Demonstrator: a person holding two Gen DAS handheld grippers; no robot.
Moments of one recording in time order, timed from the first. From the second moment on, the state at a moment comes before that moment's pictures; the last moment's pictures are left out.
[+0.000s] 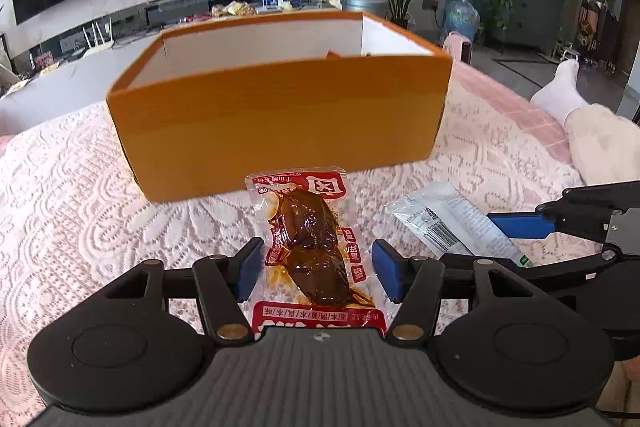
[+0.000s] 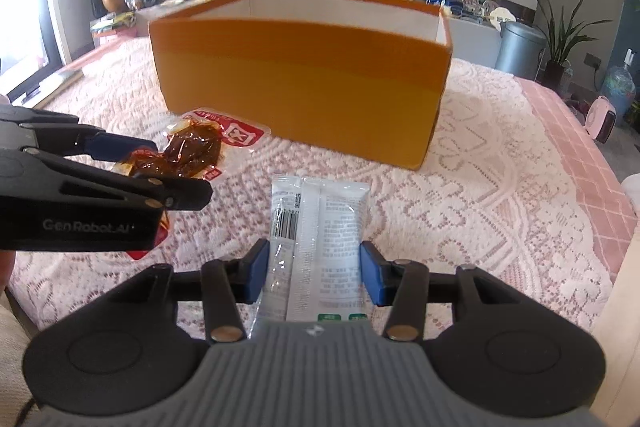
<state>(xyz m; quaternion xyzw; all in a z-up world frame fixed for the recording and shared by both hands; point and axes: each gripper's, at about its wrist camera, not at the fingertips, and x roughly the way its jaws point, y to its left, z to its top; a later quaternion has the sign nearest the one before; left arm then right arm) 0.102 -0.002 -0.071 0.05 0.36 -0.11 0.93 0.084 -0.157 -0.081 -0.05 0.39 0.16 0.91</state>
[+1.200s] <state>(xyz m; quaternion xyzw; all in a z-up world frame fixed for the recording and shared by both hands) 0.239 0.054 0.037 0.02 0.35 -0.08 0.93 0.232 -0.147 0.051 -0.01 0.33 0.21 0.92</state>
